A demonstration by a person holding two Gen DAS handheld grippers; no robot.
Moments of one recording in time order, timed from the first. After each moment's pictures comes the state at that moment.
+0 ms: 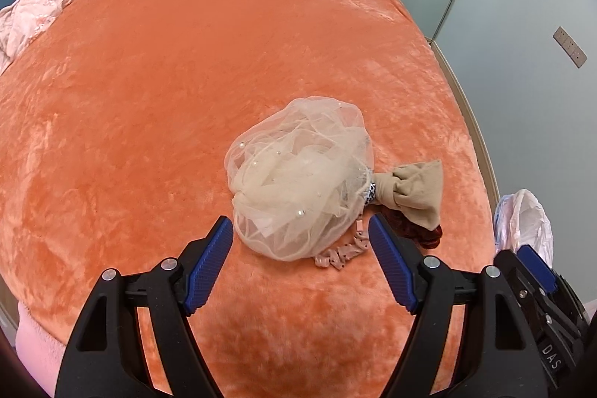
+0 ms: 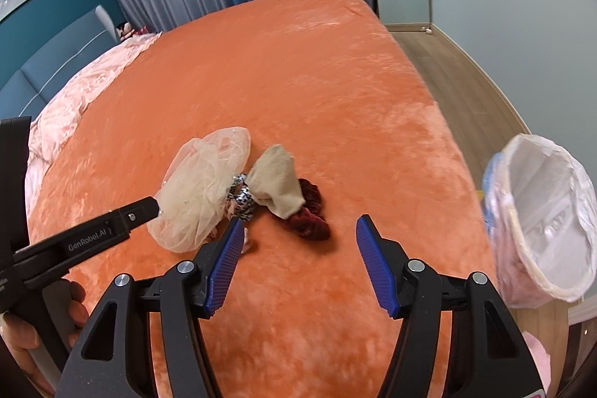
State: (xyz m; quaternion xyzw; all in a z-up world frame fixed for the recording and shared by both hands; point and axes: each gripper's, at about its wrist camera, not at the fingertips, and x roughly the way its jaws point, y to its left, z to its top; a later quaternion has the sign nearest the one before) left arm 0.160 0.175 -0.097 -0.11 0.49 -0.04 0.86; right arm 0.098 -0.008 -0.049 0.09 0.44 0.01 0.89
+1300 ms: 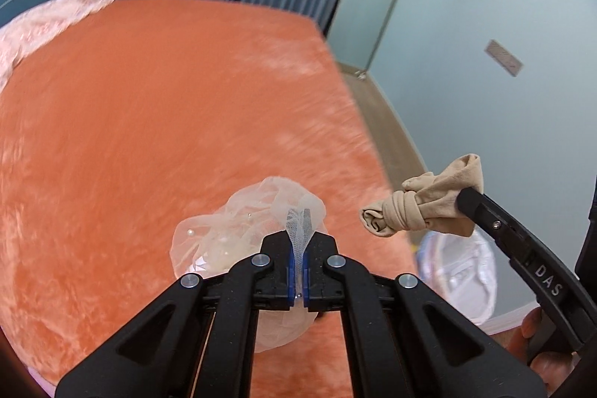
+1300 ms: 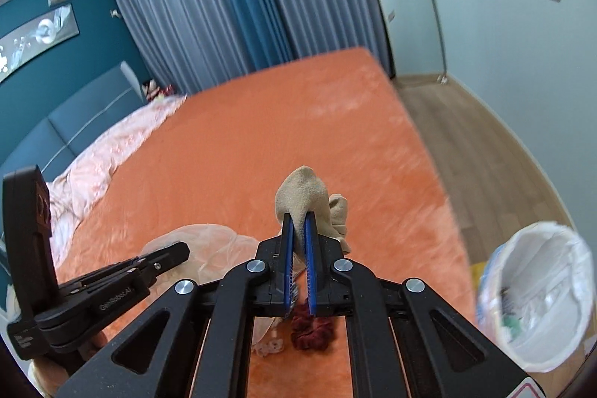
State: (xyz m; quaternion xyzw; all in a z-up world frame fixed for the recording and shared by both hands) left arm 0.177 0.134 0.014 -0.10 0.40 -0.16 0.90; right arm 0.125 -0.047 0.072 0.13 0.33 0.04 0.94
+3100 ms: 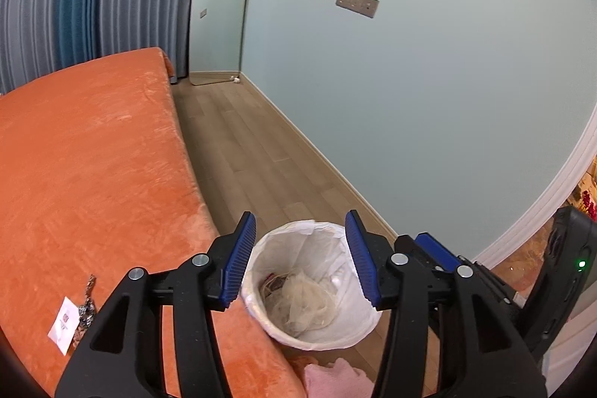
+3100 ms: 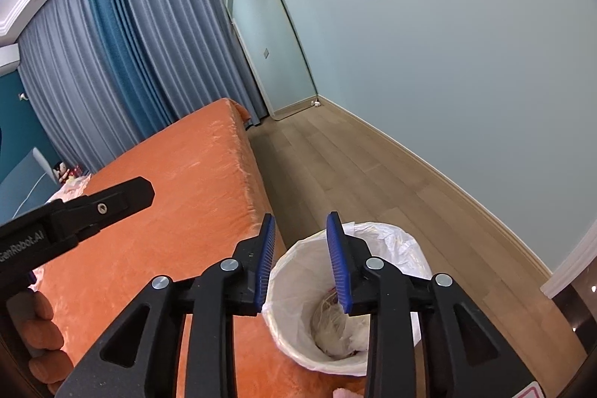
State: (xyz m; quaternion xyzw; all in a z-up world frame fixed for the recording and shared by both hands) left arm 0.110 -0.157 0.086 0.01 0.35 -0.34 0.87; right arm 0.003 -0.278 0.075 0.19 0.28 -0.17 0.93
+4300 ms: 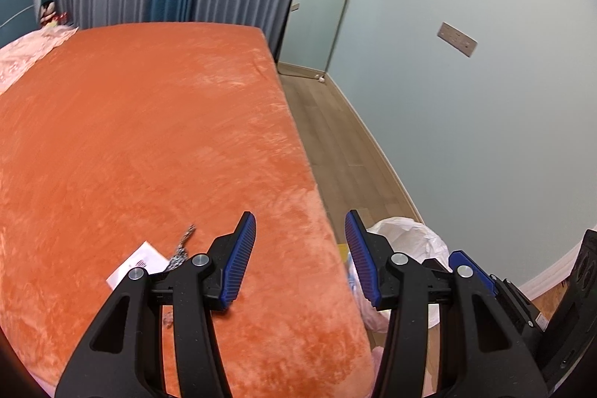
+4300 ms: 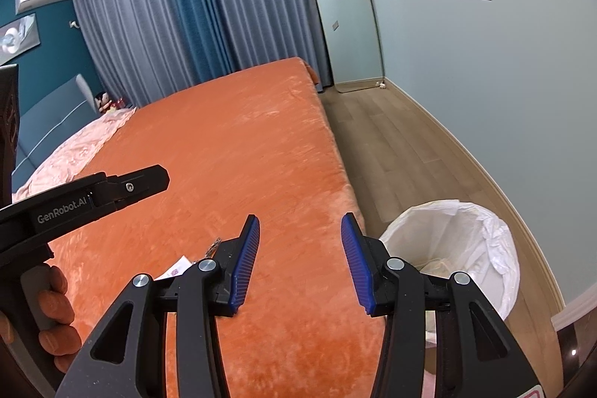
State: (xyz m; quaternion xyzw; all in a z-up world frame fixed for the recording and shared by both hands) left arm 0.135 0.013 0.056 -0.08 0.38 -0.20 0.90; right arm 0.048 -0.131 0.064 0.11 0.33 -0.06 0.94
